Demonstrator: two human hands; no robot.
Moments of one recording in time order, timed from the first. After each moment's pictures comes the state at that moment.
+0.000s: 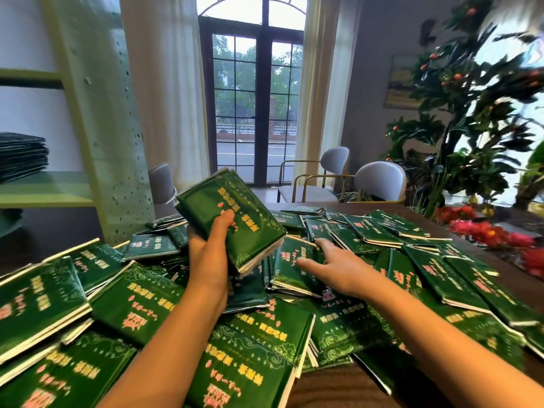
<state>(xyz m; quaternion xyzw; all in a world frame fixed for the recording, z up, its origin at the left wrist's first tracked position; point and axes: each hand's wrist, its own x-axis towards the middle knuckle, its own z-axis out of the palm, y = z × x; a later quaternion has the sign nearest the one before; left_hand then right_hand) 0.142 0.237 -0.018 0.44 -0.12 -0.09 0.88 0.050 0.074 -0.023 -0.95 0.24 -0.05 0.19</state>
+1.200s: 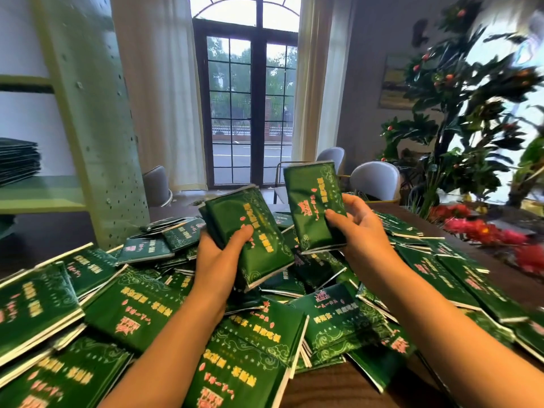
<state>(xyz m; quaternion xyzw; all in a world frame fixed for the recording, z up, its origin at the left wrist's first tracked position) 0.138 0.234 -0.026 0.57 -0.18 -0.12 0.80 0.033 0.077 0.010 -0.65 0.11 -0.35 0.67</state>
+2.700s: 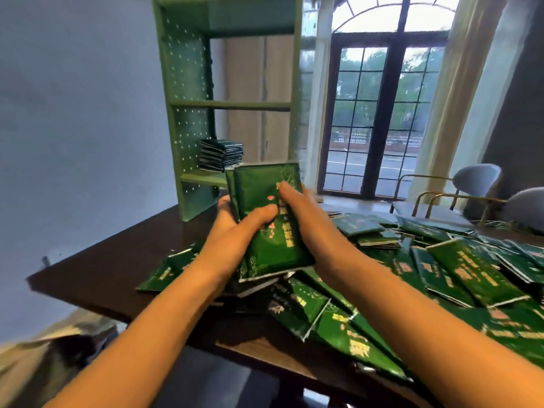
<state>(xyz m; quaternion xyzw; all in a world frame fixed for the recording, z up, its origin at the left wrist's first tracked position) 0.122 0.473 0.021 0.60 -0.18 0.01 0.78 0.117 0.351 0.033 -0.70 -0.08 -0.09 0.70</state>
